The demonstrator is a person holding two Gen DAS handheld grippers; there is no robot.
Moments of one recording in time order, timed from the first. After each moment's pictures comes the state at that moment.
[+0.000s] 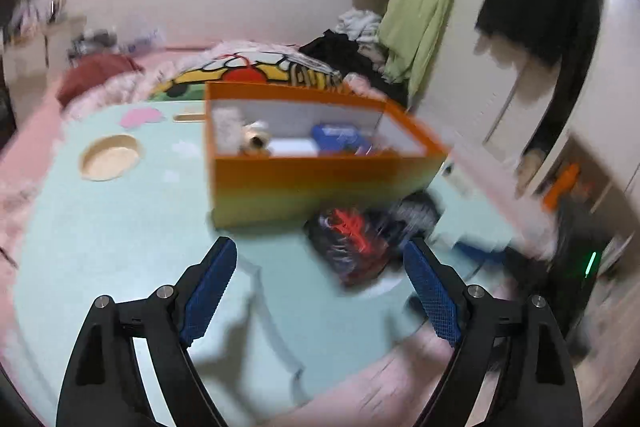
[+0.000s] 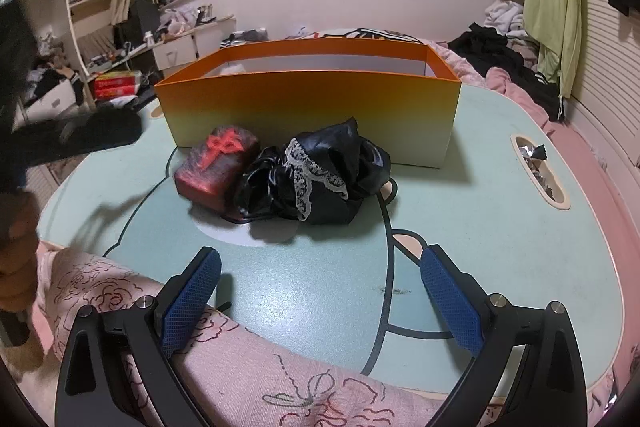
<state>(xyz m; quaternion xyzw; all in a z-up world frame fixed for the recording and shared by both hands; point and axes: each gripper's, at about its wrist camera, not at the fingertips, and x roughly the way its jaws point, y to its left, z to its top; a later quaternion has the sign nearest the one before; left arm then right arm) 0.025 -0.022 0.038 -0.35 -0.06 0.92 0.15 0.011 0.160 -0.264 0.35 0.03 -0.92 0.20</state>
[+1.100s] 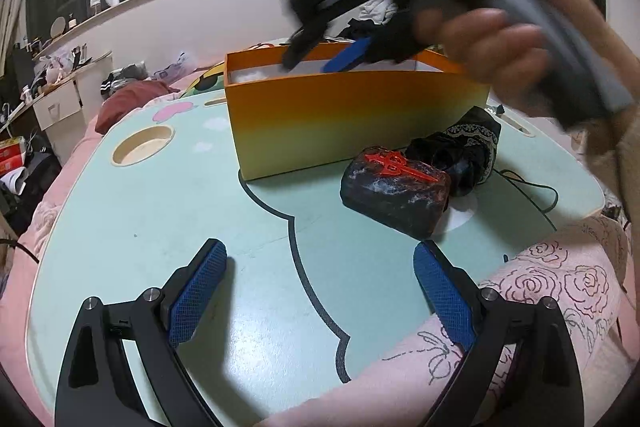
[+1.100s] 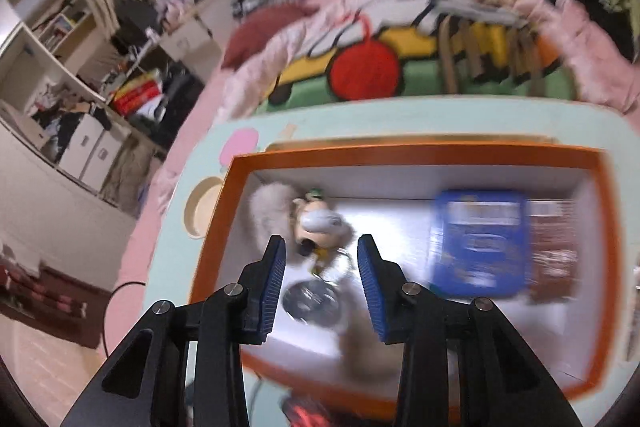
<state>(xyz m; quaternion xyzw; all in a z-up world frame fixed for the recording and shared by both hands) 0.037 -0.003 -0.009 -0.33 0.03 0.94 0.08 -0.189 0.045 -0.210 0.52 -0.06 -0.81 0.26</state>
